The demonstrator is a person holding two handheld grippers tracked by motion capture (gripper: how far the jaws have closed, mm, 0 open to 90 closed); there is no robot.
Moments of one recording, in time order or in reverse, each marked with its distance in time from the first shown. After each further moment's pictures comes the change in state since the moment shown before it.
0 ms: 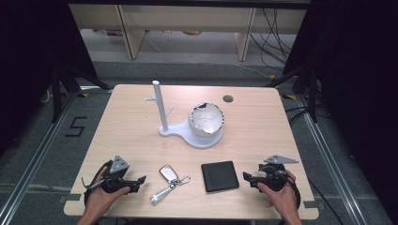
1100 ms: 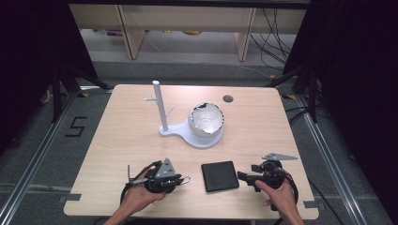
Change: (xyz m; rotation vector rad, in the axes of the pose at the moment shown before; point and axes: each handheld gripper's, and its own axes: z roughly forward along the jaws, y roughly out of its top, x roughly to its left) left arm -0.109 0.067 0.037 0.016 -0.287 0.315; right arm 0.008 0.010 0.002 0.003 0.162 0.100
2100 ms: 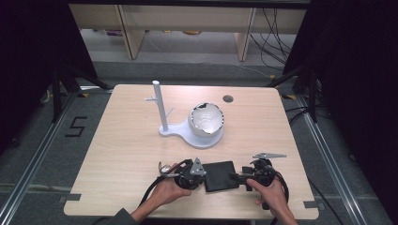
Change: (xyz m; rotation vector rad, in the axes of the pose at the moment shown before) left arm -0.015 0.037 0.059 0.114 -0.068 0.123; right arm 0.005 0.002 0.026 0.056 0.060 0.042
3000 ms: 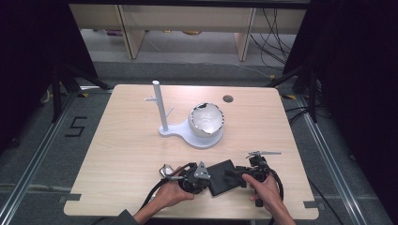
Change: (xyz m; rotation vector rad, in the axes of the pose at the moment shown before) left arm -0.014 0.005 0.008 -0.012 -0.056 -0.012; right arm 0.001 0.006 0.017 0.021 0.049 0.142
